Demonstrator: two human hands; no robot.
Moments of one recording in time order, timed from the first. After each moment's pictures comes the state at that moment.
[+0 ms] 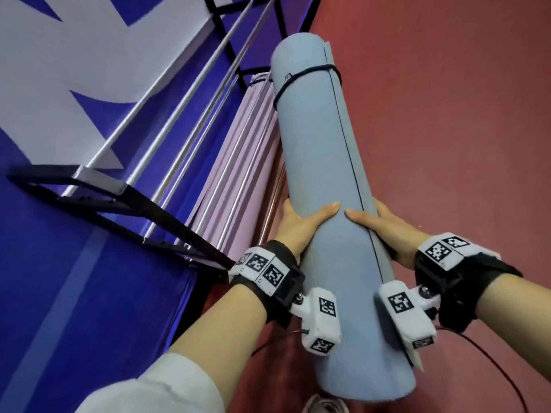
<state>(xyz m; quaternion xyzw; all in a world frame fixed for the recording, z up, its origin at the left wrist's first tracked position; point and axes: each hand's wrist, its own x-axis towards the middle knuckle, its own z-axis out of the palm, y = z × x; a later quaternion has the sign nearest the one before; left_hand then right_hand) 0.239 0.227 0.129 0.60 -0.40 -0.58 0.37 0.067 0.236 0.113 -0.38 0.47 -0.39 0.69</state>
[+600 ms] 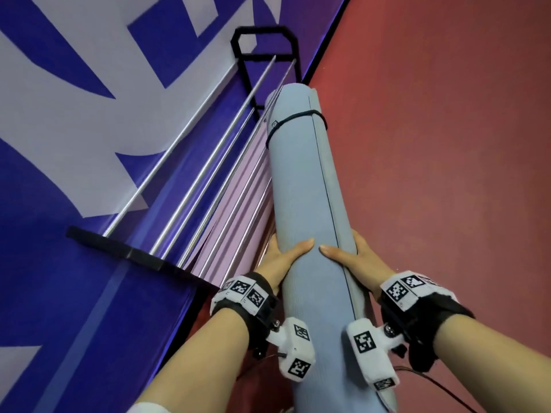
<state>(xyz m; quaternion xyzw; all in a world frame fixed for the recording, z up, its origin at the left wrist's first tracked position) 0.241 0.213 0.216 0.62 -0.28 -0.64 0.37 0.068 0.203 0.207 -0.39 0.51 -0.34 0.68</state>
